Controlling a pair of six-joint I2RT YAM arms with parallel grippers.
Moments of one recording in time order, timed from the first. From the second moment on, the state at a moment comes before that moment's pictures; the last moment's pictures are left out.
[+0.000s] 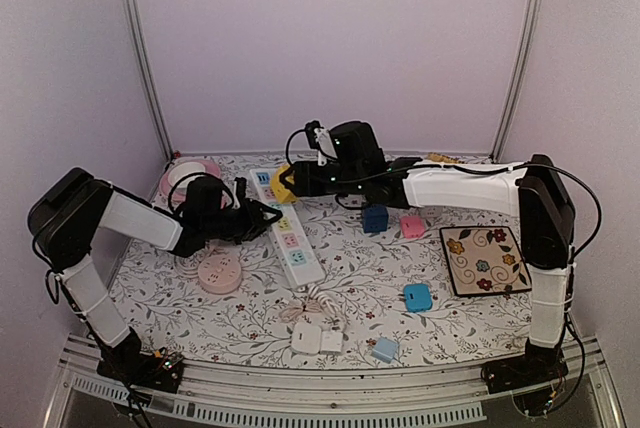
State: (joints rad) left arm -0.49 1.73 0.70 0.60 0.36 -0.94; right arm 0.89 2.03 1.62 0.02 -0.05 0.47
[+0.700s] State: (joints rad) left arm -0.40 1.91 1.00 0.37 0.53 -0.82; right arm 0.76 1.80 1.07 0.07 -0.15 0.65
